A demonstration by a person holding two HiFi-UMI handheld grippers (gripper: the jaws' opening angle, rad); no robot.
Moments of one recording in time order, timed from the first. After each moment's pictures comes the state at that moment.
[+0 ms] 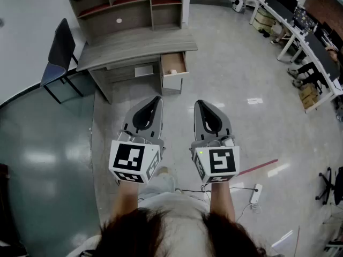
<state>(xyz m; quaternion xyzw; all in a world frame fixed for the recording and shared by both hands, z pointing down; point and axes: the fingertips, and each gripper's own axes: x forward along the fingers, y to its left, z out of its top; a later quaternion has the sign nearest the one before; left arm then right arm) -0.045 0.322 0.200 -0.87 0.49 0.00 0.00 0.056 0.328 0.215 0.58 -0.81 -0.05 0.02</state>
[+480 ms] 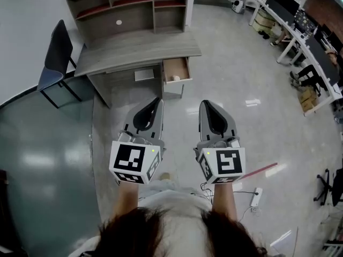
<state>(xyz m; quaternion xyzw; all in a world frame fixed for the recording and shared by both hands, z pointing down) -0.084 0.246 0.198 -0.88 0.48 0.00 0.00 0.029 0.256 0.204 0.60 -0.80 -0.04 0.01</state>
